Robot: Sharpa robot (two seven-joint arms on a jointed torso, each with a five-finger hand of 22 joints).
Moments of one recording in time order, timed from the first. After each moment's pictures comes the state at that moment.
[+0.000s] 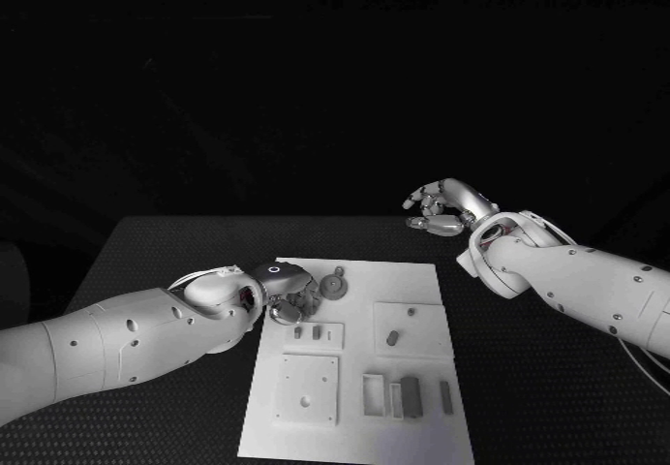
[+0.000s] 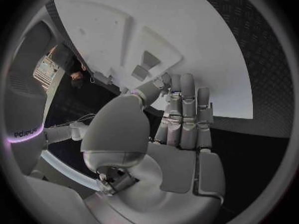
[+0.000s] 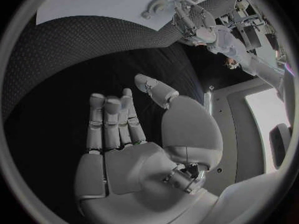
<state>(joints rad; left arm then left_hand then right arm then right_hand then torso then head) 1.24 -0.67 -0.21 1.29 -1.58 -0.25 0.08 1.21 -0.12 0.65 -0.28 0.05 0.89 0.11 0.24 0.50 1.43 0.04 0.08 0.15 1.20 -0.04 0.73 0.58 0.01 0.63 -0.06 1.02 0.87 1.22 -0.71 0.05 1.23 -1.17 -0.50 0.08 1.03 -0.20 0.73 -0.29 0.32 0.91 0.14 0.30 0.40 0.90 0.03 1.26 0.77 1.11 -0.07 1.24 0.96 0.25 0.87 0.06 1.16 1.13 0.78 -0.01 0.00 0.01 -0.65</state>
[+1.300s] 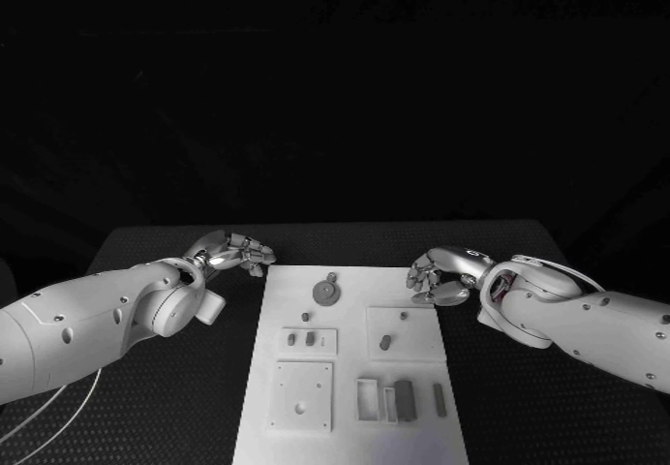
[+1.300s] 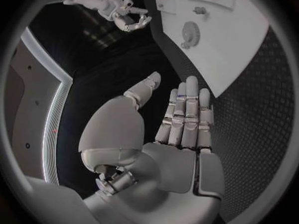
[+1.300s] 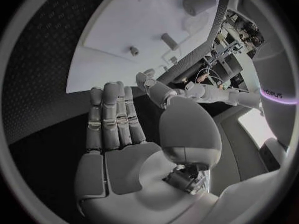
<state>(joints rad) 1.26 -0.80 -0.14 1.23 -0.35 -0.22 0.19 1.08 -0.15 0.53 -0.25 0.05 0.87 0.15 0.26 0.51 1.15 0.13 0.06 0.10 1.02 0.04 0.59 0.59 0.01 0.56 -0.05 0.98 0.87 1.16 -0.87 -0.03 1.38 -1.41 -0.26 0.09 1.07 -0.18 0.68 -0.29 0.14 0.93 0.14 0.36 0.42 1.12 0.08 0.38 0.21 1.14 -0.03 0.95 0.76 0.25 0.83 0.10 0.99 1.03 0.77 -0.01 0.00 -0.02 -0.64</state>
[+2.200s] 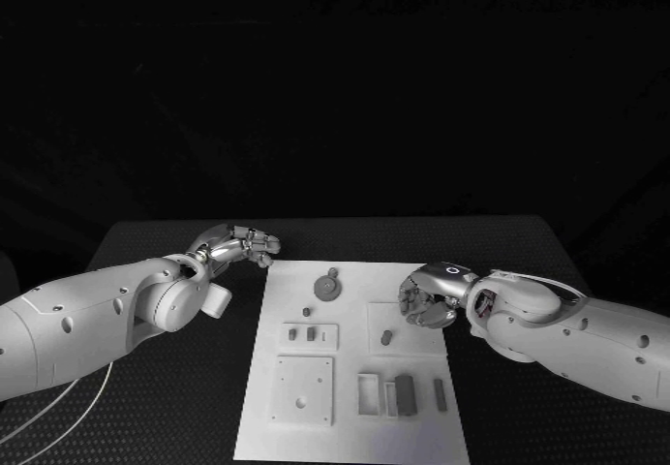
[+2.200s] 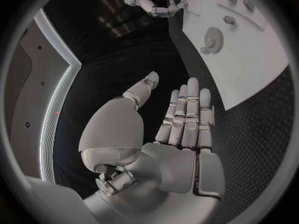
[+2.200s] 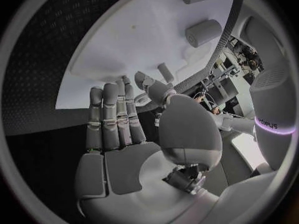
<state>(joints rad) 1.25 -0.79 -0.14 1.24 -0.22 -0.17 0.26 1.06 -0.14 0.50 -0.26 0.05 0.85 0.16 0.26 0.50 1.12 0.14 0.07 0.08 1.00 0.07 0.52 0.58 0.02 0.55 -0.03 0.97 0.87 1.13 -0.83 -0.07 1.42 -1.64 -0.24 0.03 1.10 -0.20 0.72 -0.29 0.08 0.95 0.14 0.34 0.46 1.17 0.07 0.30 0.21 1.14 -0.03 0.94 0.77 0.25 0.84 0.10 0.99 1.03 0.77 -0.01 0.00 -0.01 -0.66</state>
